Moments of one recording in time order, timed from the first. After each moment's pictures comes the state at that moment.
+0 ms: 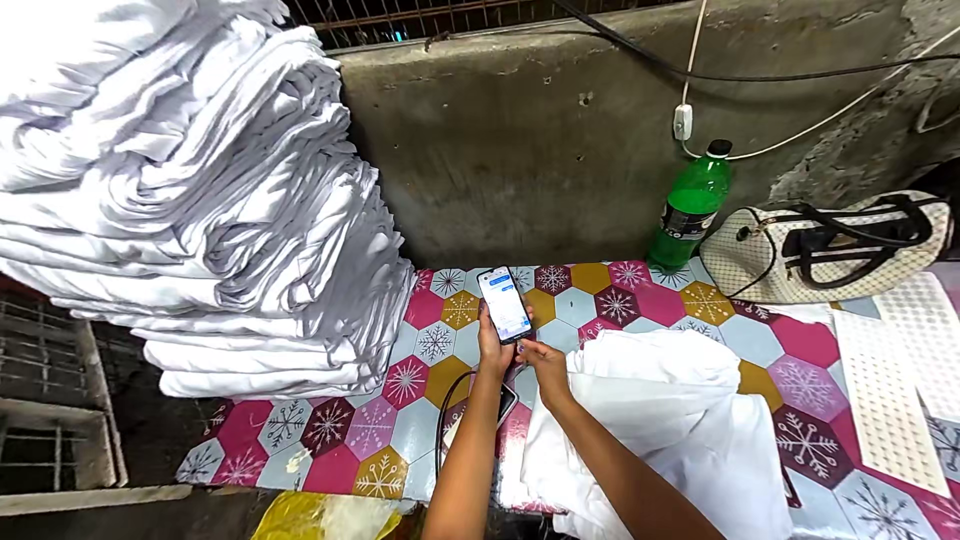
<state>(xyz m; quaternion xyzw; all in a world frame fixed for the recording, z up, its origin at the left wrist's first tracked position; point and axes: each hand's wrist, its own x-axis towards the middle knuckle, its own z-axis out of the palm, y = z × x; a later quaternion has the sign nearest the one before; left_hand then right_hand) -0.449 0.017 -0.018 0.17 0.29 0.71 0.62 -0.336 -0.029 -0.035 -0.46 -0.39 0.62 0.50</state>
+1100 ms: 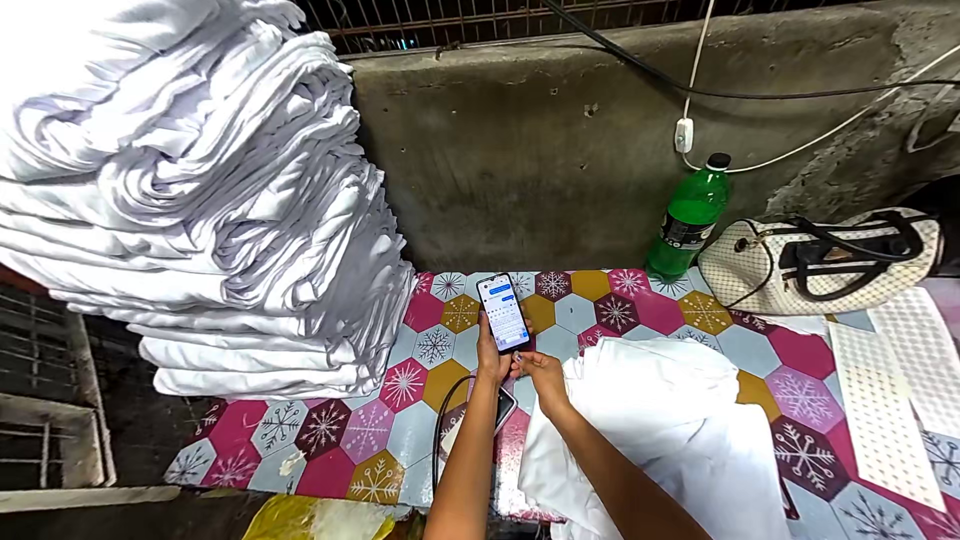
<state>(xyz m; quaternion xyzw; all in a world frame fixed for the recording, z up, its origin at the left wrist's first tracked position) -0.455 0.006 -0.028 0.20 0.30 0.70 0.62 -0.337 -0.030 -0.035 -0.47 -0.40 0.66 0.43</state>
